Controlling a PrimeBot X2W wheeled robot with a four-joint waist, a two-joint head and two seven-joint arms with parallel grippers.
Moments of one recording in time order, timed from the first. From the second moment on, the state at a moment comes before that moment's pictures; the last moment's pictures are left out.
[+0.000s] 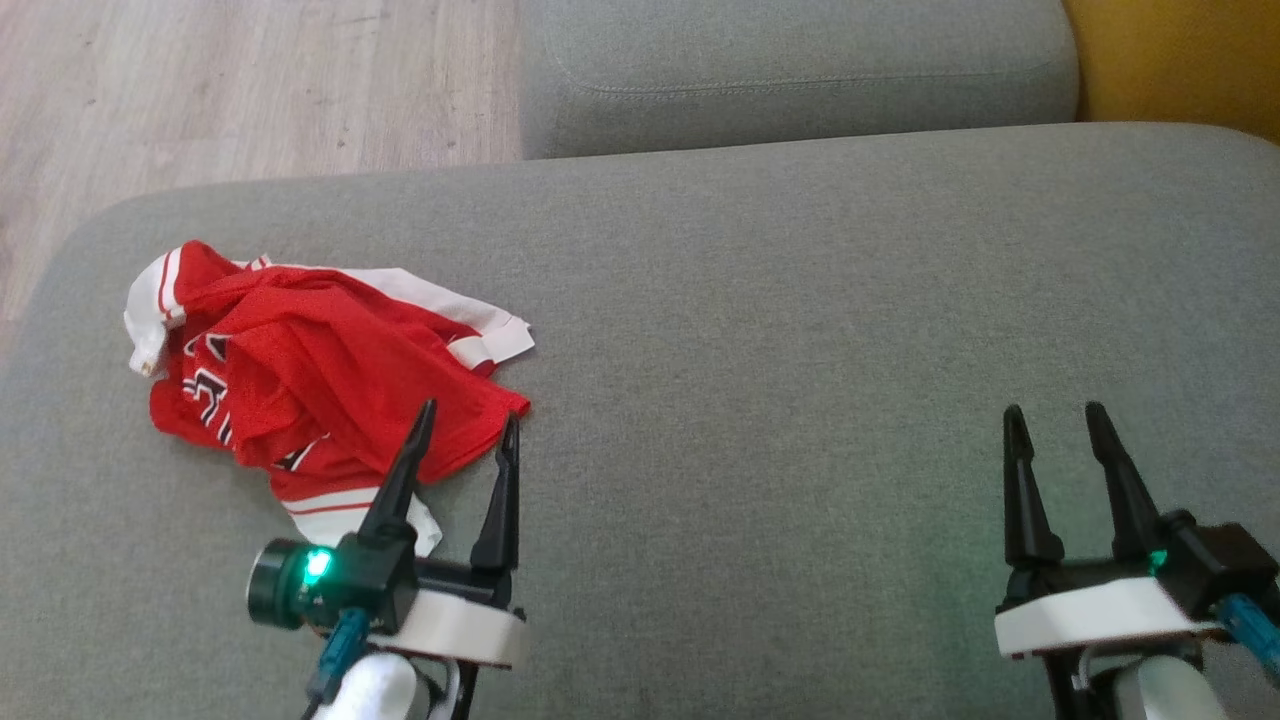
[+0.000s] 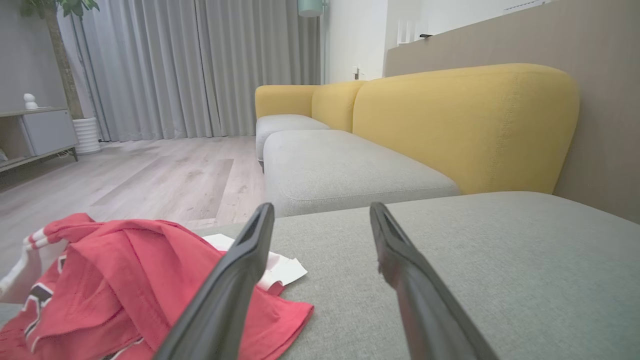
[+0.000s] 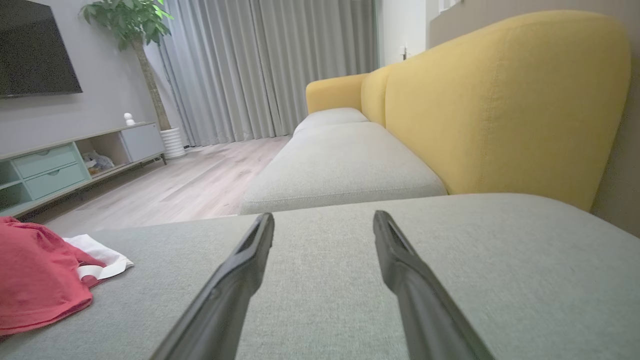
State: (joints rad) left arm -0.15 0.17 -0.48 0.20 -0.28 0.15 -0.24; right arm 0.03 -0.04 -0.02 0.13 0.13 0.13 -0.24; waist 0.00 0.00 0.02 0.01
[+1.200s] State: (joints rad) left arm -0.07 0.07 -0.30 0.31 -0.17 0.01 -0.25; right arm 0.04 -0.04 0.04 0.21 0.21 0.13 -0.25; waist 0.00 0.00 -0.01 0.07
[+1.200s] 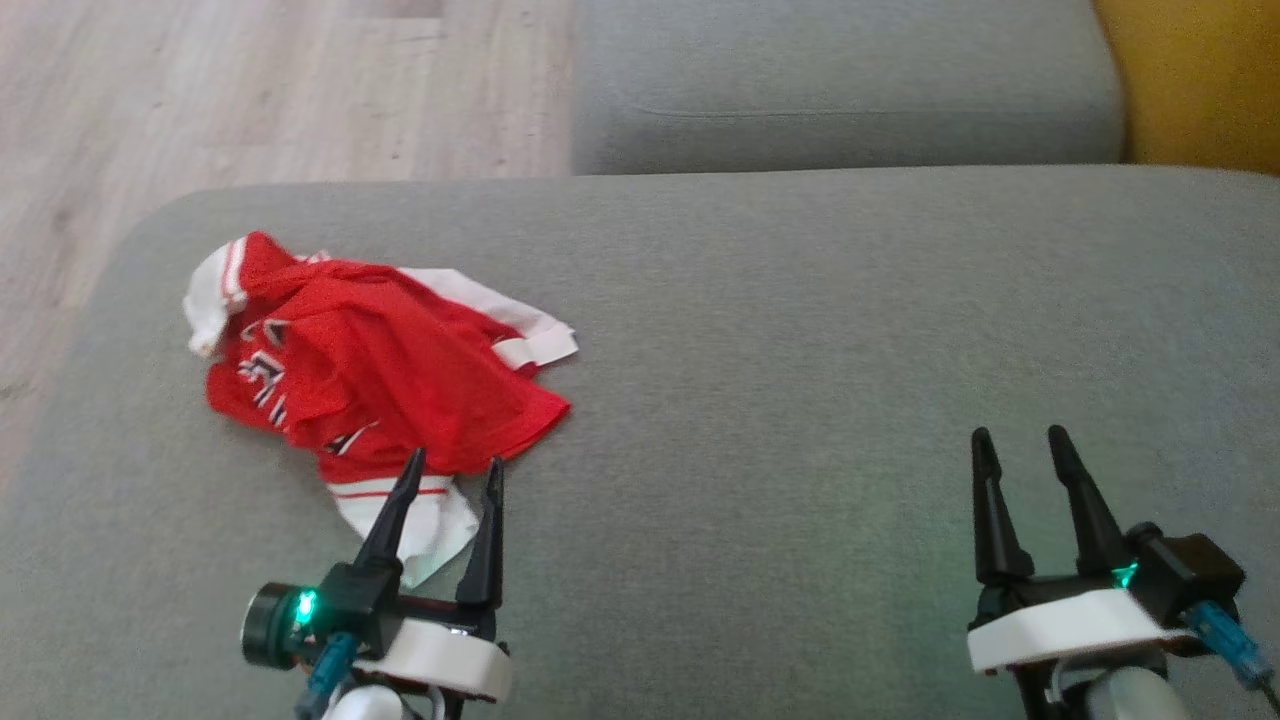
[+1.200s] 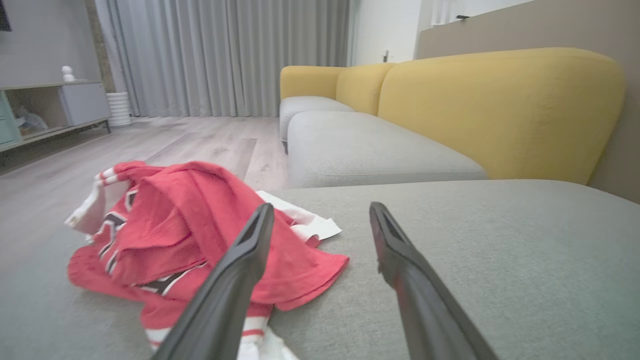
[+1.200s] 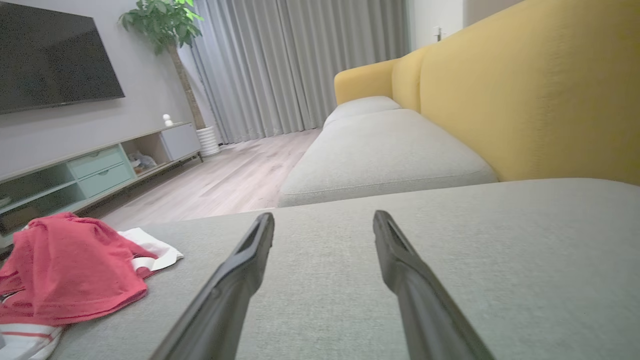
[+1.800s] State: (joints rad) left arm -0.03 0.07 -0.23 0.31 -0.15 0.00 -0.25; right arm 0.06 -0.04 0.13 0.21 0.23 0.13 -0.25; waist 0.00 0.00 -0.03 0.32
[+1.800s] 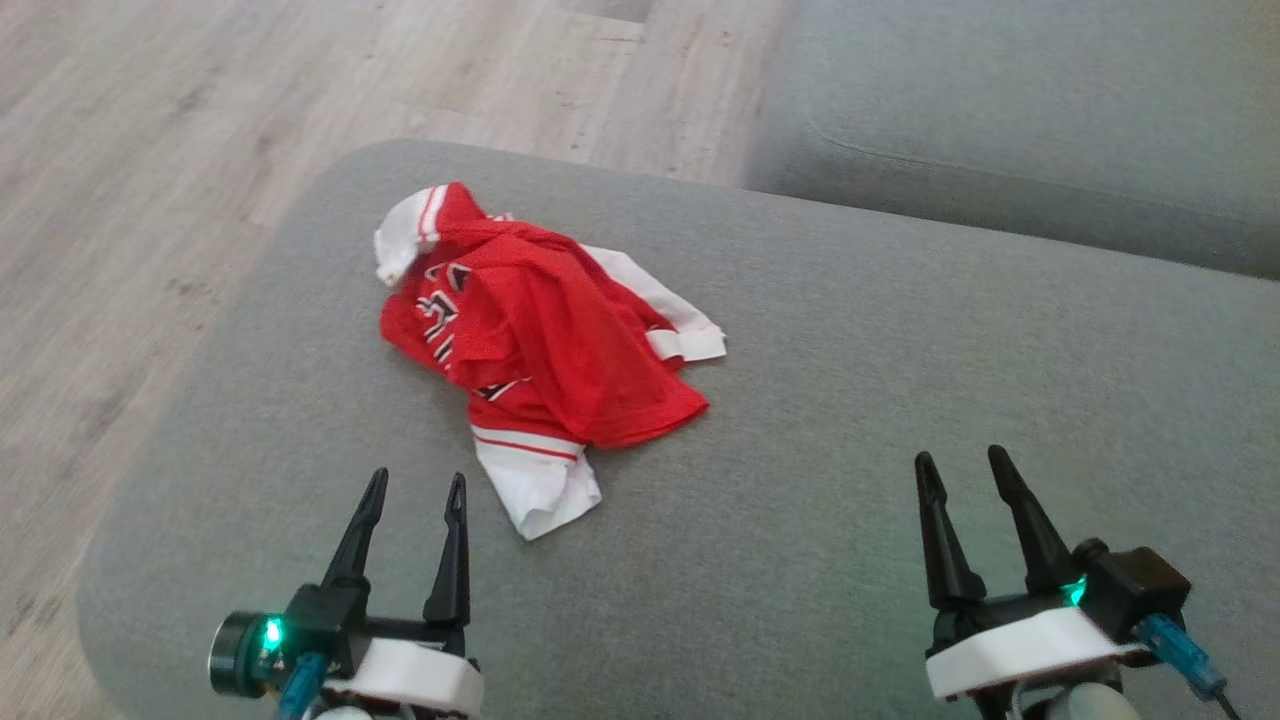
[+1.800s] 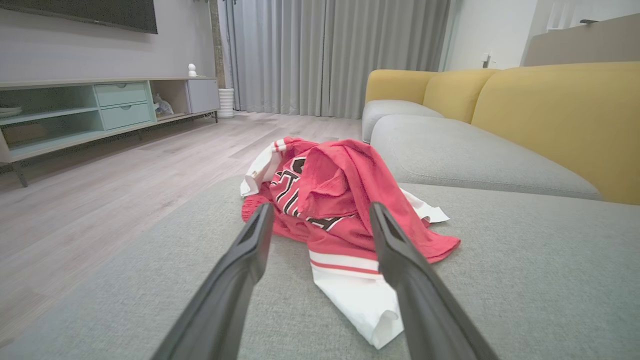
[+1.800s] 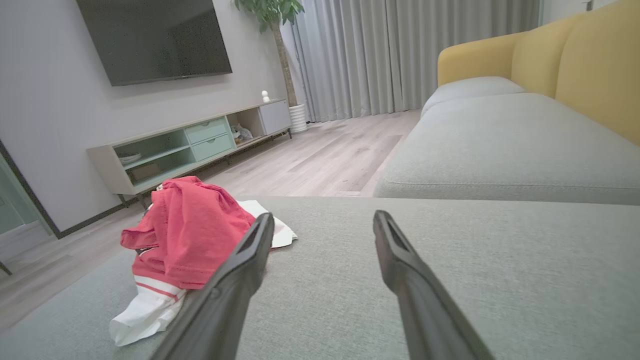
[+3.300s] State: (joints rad) left arm -0.68 0.30 -0.47 0.74 -0.34 -0.13 0.17; right arm -0.07 -0.04 0.12 0.19 0.23 0.13 -0.25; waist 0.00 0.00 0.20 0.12
